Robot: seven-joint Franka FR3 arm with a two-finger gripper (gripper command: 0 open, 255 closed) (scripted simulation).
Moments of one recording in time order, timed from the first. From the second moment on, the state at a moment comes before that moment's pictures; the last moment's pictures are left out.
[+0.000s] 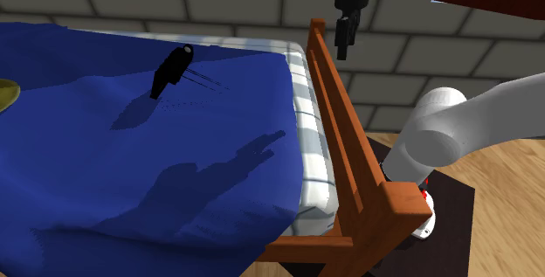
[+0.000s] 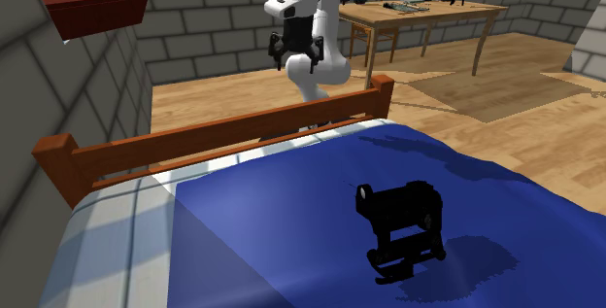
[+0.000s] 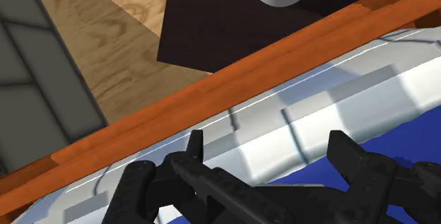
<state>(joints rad) 0.02 -0.79 0.02 -2.36 -0.09 1.44 -0.17</state>
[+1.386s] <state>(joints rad) 0.14 -0.40 0.11 -2.34 -0.01 2.16 -0.18</state>
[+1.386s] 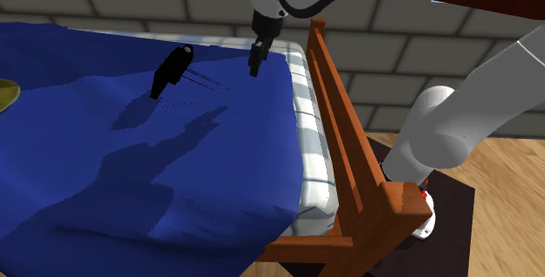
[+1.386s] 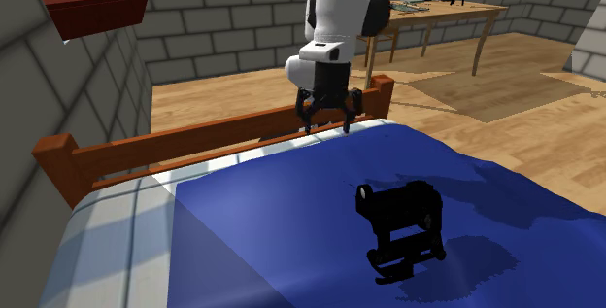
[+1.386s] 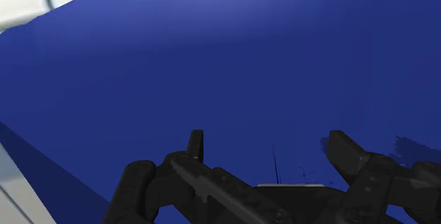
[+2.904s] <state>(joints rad) 0.19 -0.06 0.19 -2.20 -0.06 2.59 -0.16</state>
